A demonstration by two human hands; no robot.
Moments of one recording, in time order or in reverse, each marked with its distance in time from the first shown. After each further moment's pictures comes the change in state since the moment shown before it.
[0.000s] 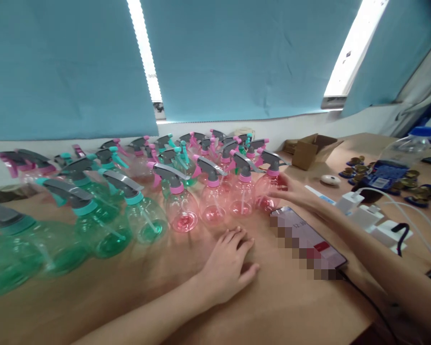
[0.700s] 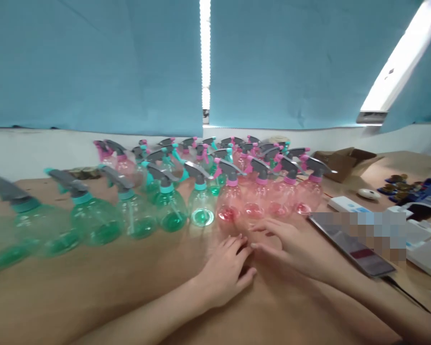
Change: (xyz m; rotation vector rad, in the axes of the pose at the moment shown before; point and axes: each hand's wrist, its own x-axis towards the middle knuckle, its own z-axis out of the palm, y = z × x) left_hand -0.104 -0.031 -0.032 0.004 0.082 -0.068; right_hand -0.081 -0.157 0.122 -0.169 -0.211 -0.296
